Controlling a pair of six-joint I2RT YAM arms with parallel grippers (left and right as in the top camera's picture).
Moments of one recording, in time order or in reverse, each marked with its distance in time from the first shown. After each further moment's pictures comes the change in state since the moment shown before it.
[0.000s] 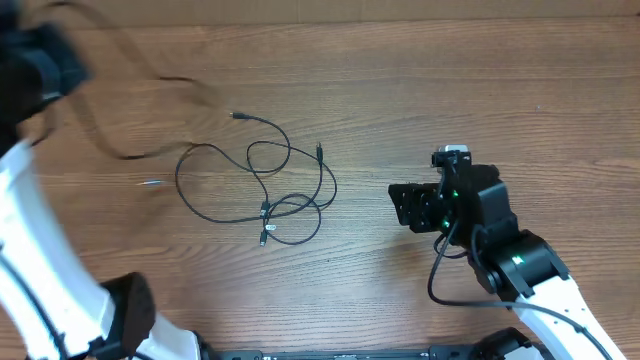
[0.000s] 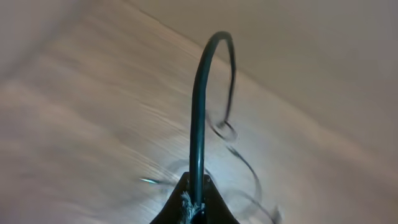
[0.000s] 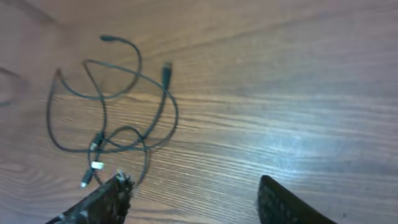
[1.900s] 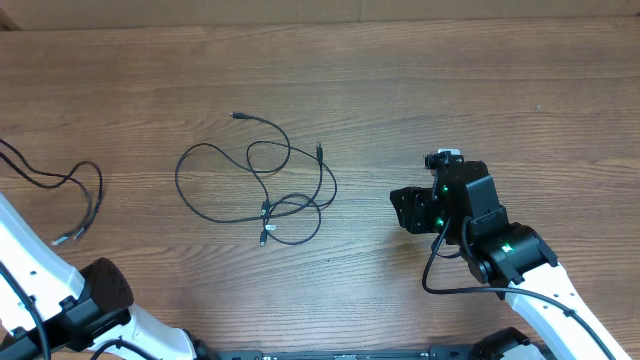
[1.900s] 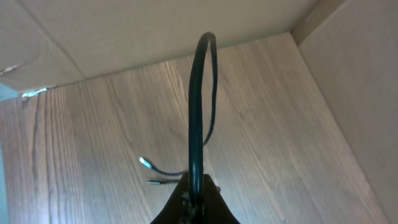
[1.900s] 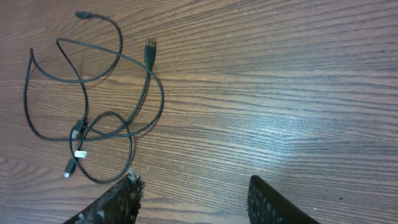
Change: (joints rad) left arm 0.200 0.101 -0.090 0.041 -0.357 -0.307; right arm 0.000 0.053 0.000 -0.029 0.000 0.001
